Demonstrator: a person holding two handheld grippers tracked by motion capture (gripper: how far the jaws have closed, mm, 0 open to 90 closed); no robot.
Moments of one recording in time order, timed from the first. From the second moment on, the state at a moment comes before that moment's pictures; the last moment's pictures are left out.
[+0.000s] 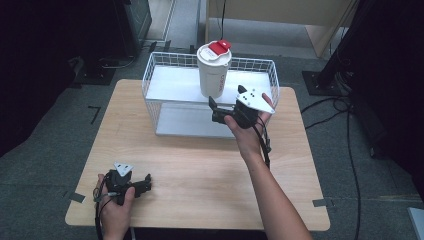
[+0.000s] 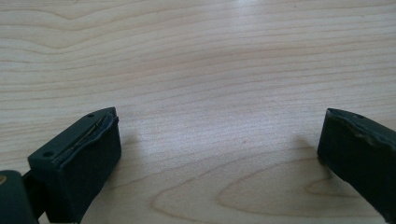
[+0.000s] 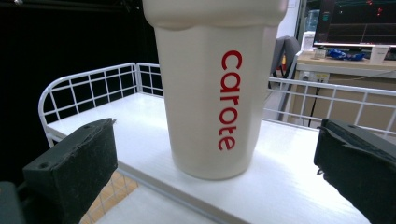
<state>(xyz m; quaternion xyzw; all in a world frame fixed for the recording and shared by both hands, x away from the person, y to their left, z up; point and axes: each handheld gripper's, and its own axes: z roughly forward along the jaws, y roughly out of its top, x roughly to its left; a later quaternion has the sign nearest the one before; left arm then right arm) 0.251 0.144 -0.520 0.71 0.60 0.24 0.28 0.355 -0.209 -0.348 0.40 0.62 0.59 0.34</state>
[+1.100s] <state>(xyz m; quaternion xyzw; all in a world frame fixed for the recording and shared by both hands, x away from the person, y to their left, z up) 0.251 0.144 -0.520 0.71 0.60 0.24 0.28 0.295 -0.252 -0.376 0.41 0.61 0.59 0.34</state>
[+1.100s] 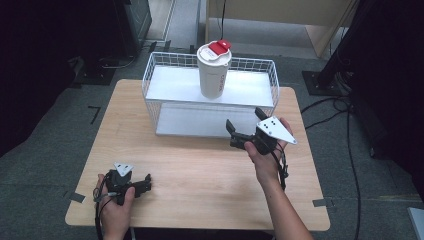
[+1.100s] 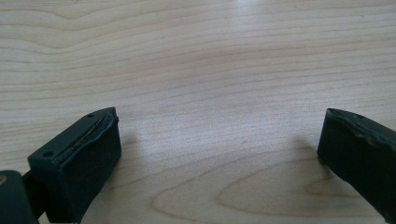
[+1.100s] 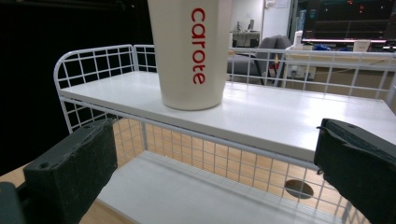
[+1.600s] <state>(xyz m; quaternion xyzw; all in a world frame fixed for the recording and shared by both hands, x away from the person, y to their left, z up) 0.251 0.144 -0.520 0.71 0.60 0.24 0.28 0.278 -0.285 -0.400 0.44 0.60 0.57 0.35</state>
